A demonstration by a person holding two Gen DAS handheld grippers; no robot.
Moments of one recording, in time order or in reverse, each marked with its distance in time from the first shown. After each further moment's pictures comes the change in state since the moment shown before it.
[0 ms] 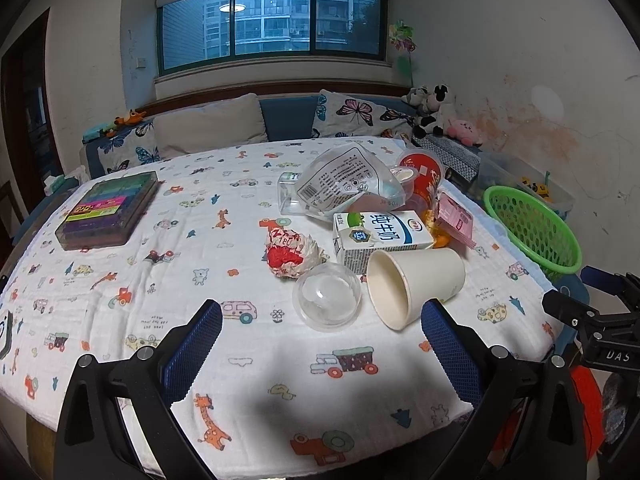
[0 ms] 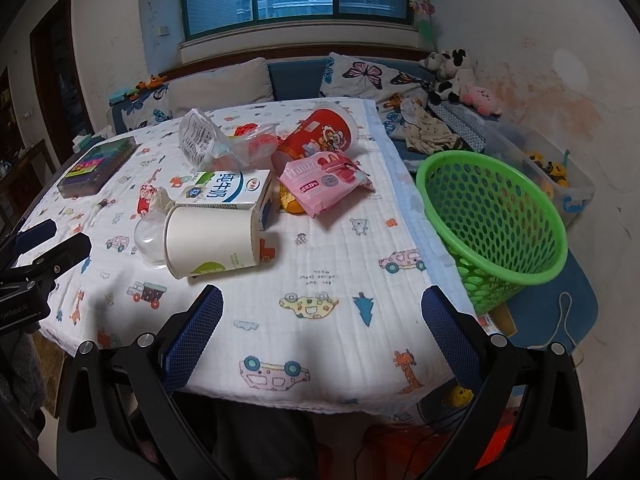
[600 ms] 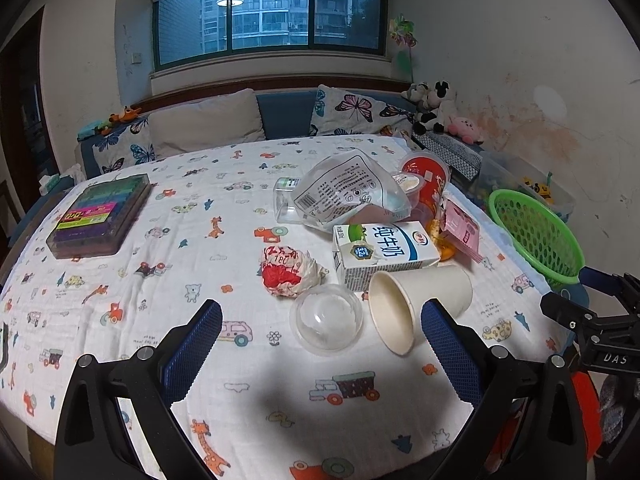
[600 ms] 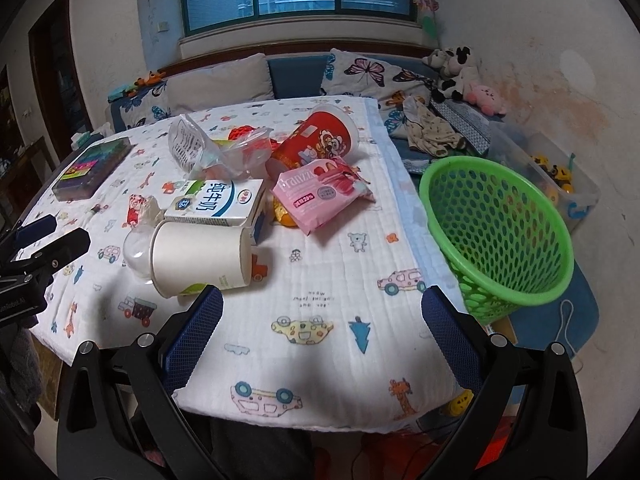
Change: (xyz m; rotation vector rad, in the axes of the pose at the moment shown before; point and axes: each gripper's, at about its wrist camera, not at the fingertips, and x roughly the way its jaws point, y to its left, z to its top) left arm 0.018 0.005 0.022 0.000 0.025 -0.010; right arm 0.018 -0.007 0.021 -0.009 0.022 0.006
